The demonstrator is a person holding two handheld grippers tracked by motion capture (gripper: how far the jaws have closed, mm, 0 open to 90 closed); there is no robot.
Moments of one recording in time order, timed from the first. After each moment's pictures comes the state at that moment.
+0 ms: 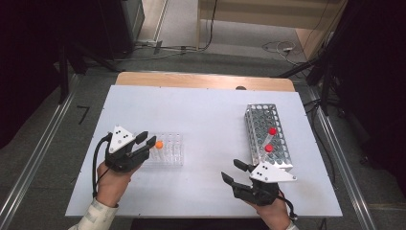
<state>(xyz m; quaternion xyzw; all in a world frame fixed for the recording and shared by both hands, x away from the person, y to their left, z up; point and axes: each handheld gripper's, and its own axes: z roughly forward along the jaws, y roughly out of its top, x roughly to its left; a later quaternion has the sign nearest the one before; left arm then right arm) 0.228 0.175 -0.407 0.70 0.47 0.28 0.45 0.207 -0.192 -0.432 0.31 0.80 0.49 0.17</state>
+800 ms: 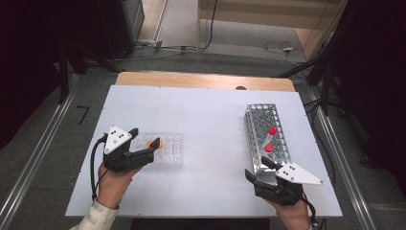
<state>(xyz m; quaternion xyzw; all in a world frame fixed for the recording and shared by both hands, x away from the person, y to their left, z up) 0.224 0.175 -0.403 0.67 0.49 0.28 0.48 0.206 -0.246 -0.430 0.37 0.77 0.47 0.22</state>
